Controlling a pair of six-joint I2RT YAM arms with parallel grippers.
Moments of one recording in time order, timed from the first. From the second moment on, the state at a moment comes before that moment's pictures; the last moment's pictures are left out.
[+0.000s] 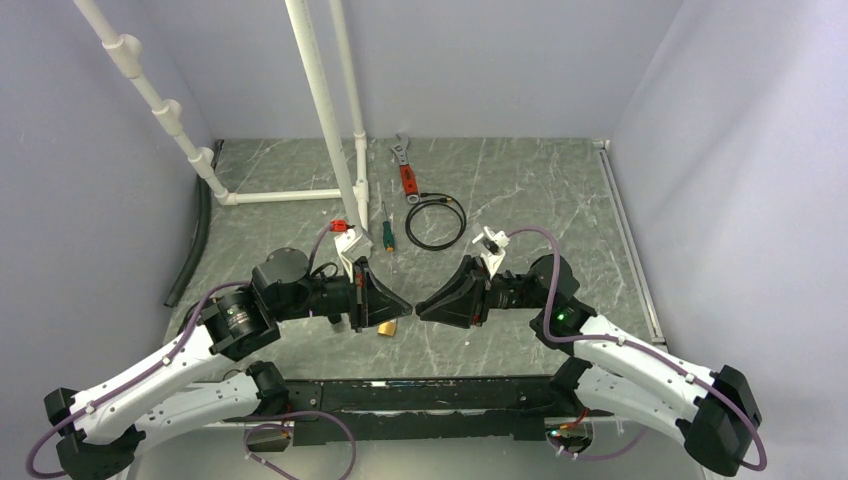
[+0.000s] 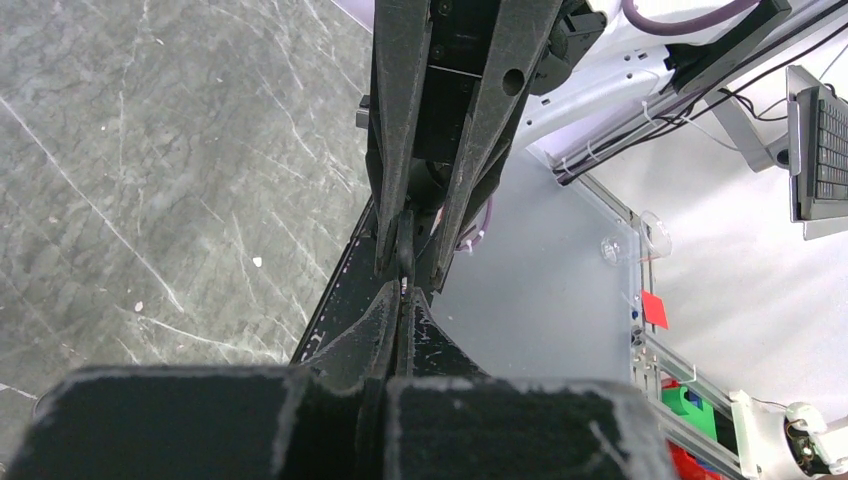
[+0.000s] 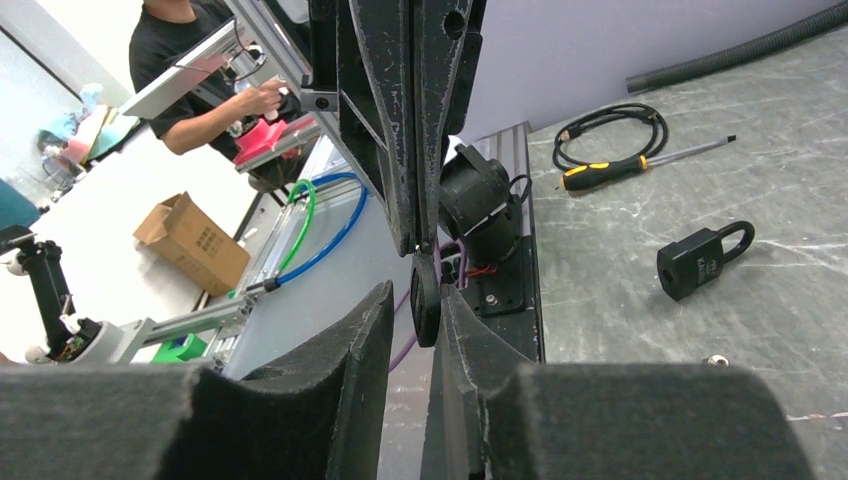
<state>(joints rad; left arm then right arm) -0.96 0.74 0.84 -0.25 0.39 -0.54 0.81 0.85 0.50 0.59 -0.82 0.65</state>
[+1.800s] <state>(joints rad) -0.54 1.04 0.75 -0.86 -0.33 -0.85 0.83 0.72 0.44 0.07 -0.18 0.54</state>
